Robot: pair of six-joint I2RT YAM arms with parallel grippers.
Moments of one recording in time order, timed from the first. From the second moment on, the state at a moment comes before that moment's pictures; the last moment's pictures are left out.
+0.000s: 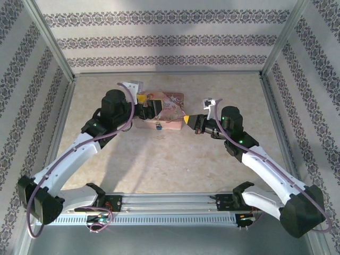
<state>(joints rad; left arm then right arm) -0.50 1.20 1.11 -0.21 0.17 -0.38 0.43 1.01 0.71 0.01 -0.53 0.62</state>
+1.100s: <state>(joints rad) -0.54 2.14 1.85 -0.60 0.15 -0.27 0.27 0.92 0.64 -0.49 -0.32 0.52</state>
